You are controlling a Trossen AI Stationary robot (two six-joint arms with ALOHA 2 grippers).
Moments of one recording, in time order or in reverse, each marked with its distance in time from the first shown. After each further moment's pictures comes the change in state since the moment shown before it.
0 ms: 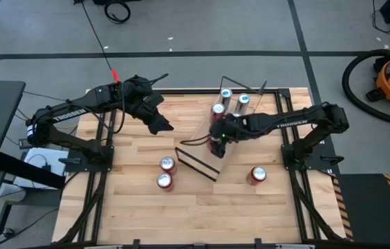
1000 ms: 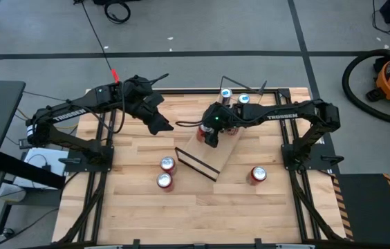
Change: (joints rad) left arm 0.000 0.000 0.000 0.001 -0.002 0.019; right arm -0.157 0.082 0.028 0.182 -0.176 -0.217
